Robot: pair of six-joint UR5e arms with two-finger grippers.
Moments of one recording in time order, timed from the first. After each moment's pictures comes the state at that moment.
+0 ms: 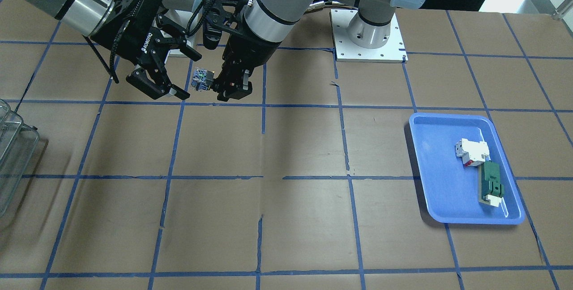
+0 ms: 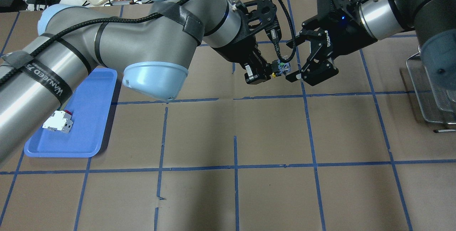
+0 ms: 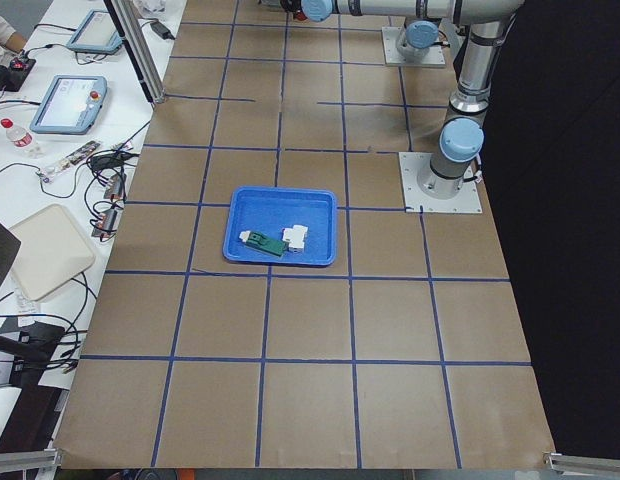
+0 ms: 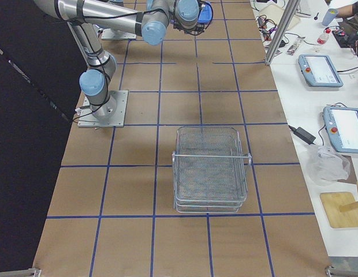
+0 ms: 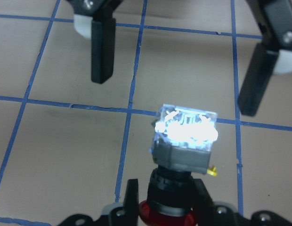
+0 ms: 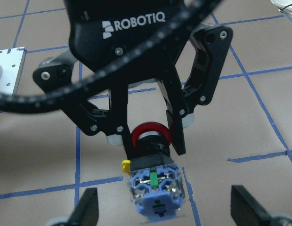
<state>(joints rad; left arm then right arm) -1.94 -1.74 -1.61 -1.12 1.13 1.01 1.43 -1.66 1.82 -1.67 -0.83 -1.59</state>
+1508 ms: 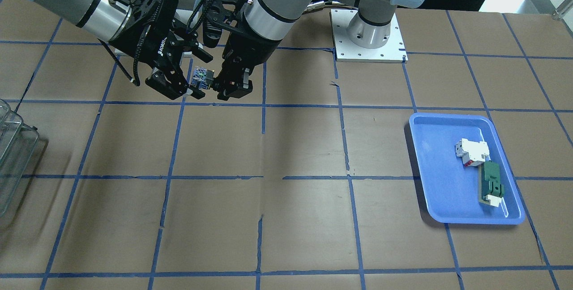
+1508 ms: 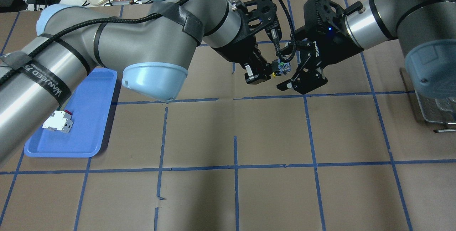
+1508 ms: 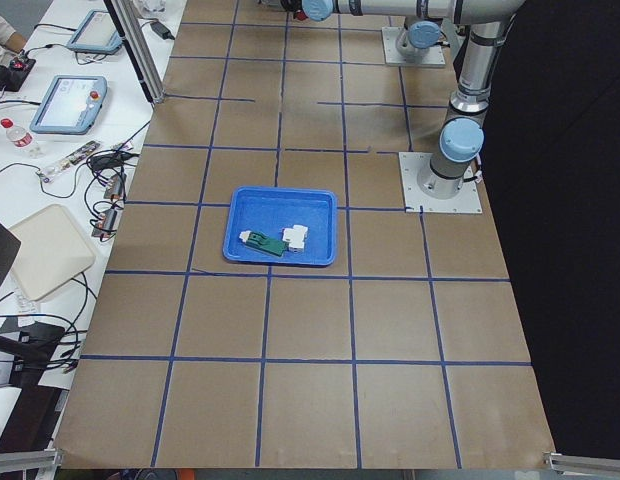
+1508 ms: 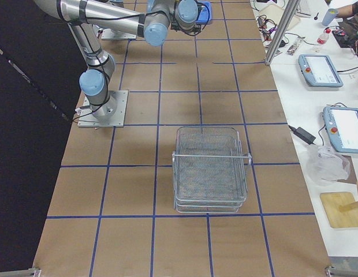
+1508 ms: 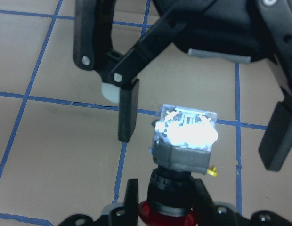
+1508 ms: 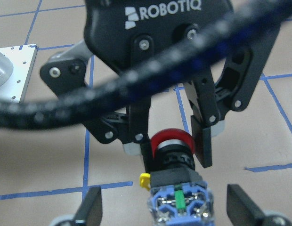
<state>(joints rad) -1.95 -1.74 -1.61 -1.12 1.14 1.00 1.46 -1.66 1.85 -1.69 -0.83 -1.61</state>
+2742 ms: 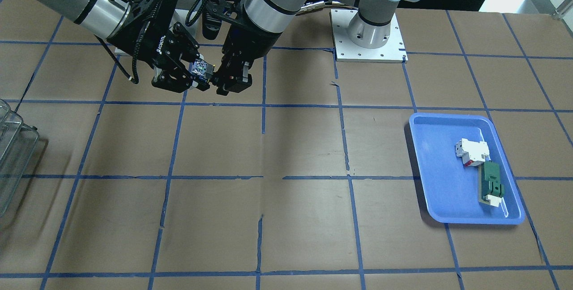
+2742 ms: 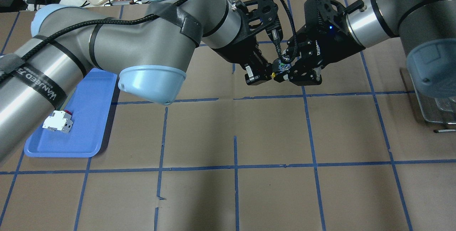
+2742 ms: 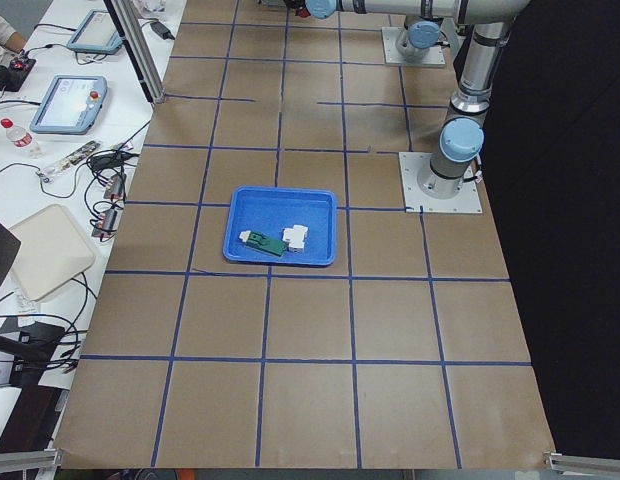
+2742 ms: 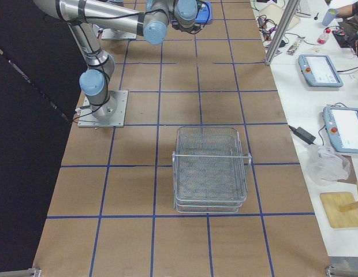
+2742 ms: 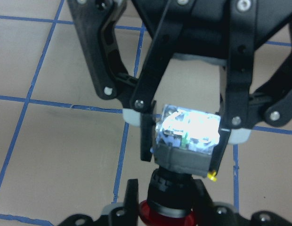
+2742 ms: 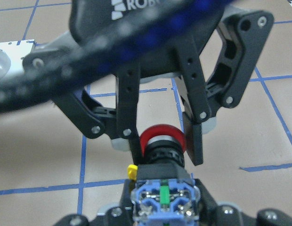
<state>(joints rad) -1.95 -1.72 -1.62 -1.12 1.14 1.00 1.46 -1.66 1.84 -1.69 -0.84 -1.62</state>
